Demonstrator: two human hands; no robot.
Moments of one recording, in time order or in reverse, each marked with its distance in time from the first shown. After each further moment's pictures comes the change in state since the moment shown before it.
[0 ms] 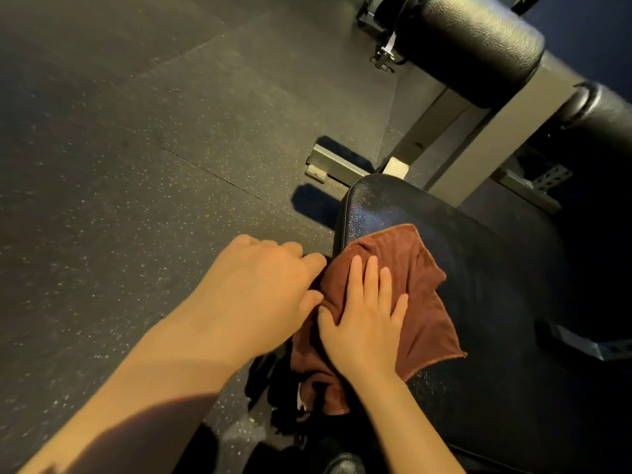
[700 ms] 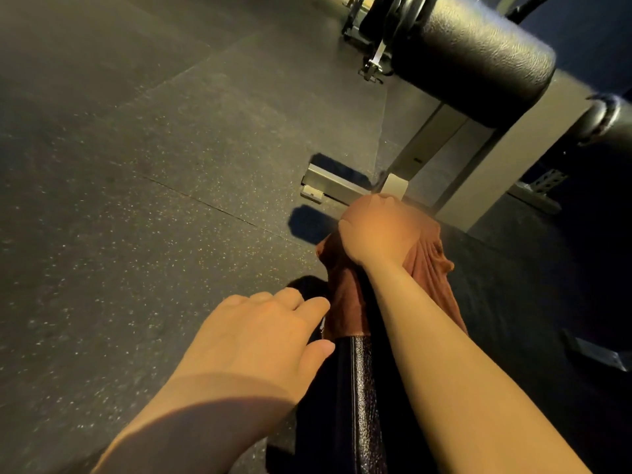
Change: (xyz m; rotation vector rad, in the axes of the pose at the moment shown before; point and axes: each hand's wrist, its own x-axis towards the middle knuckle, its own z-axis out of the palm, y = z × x) left_hand 0.030 -0.022 0.005 -0.160 -0.127 0.021; right_hand 0.203 -0.017 -0.029 0.057 -0.027 0.207
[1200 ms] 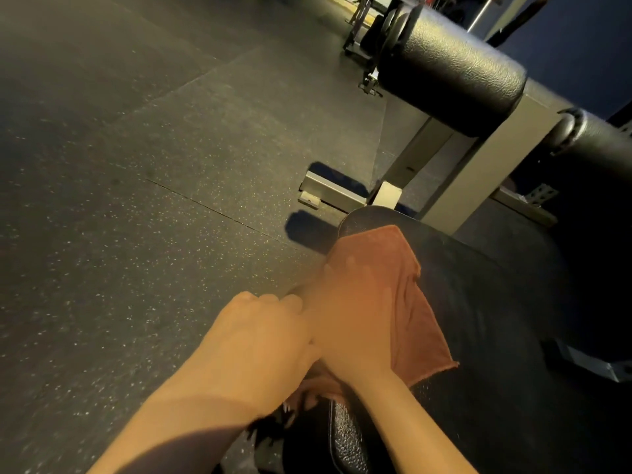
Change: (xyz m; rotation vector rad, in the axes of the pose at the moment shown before) left_hand -0.005 0.022 0.011 0.136 0.058 0.031; right_hand -0.139 0.044 0.019 -0.048 -0.051 -0.359
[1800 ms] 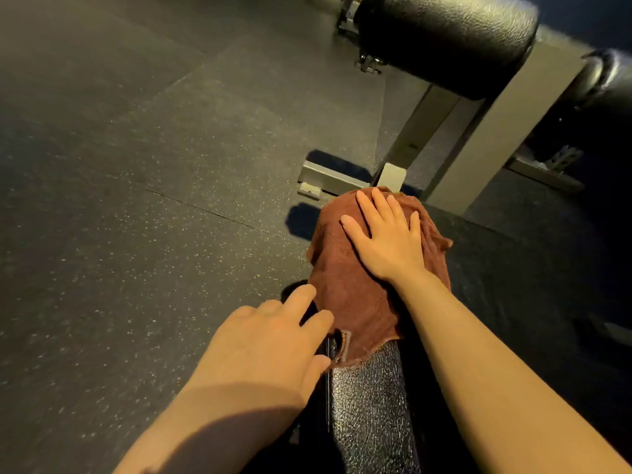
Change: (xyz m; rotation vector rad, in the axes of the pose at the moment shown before) left_hand 0.032 0.016 0.015 0.021 -0.140 0.002; right_hand 0.124 0.073 -0.022 0.095 0.095 0.030
